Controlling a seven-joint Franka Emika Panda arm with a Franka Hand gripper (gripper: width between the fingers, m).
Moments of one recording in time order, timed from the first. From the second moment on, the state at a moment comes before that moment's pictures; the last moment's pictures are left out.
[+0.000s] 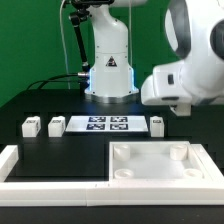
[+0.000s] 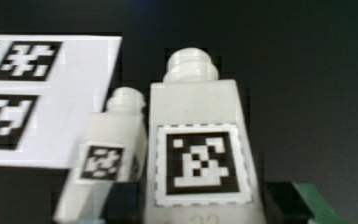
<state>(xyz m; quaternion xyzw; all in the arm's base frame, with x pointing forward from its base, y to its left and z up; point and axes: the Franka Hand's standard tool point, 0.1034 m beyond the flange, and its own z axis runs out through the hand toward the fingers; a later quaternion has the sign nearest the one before) 0.411 0.146 0.092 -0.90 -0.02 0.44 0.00</state>
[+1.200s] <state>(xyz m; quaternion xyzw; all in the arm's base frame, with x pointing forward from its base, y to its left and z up) 0.520 0.128 0.134 -0.99 -0.04 0.09 0.04</state>
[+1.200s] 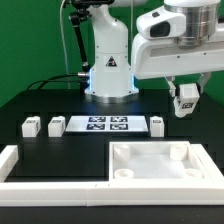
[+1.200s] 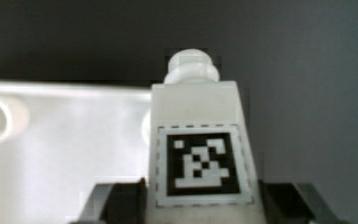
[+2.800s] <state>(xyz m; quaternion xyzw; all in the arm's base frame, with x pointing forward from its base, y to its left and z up) 0.633 0.113 0.115 -0.97 -0.05 -0.24 0.05</state>
